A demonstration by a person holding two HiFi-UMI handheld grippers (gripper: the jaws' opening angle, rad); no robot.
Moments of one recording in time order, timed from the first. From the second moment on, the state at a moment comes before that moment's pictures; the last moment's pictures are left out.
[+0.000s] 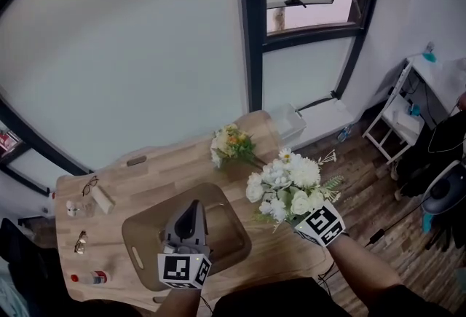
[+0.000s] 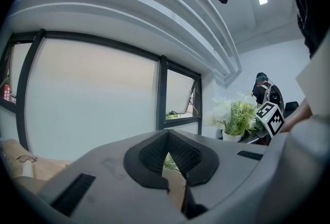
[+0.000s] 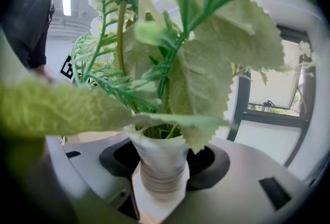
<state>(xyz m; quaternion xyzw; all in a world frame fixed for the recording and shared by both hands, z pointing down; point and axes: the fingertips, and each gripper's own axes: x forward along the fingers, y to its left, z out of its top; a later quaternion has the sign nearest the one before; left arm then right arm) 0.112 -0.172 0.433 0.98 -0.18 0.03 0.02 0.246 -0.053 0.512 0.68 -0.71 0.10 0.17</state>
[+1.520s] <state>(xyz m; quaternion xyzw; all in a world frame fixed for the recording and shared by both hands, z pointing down) 0.096 -0.166 0.462 0.97 -0.22 0.08 0.04 0.238 -0.052 0.629 0.66 -0.72 0.13 0.17</state>
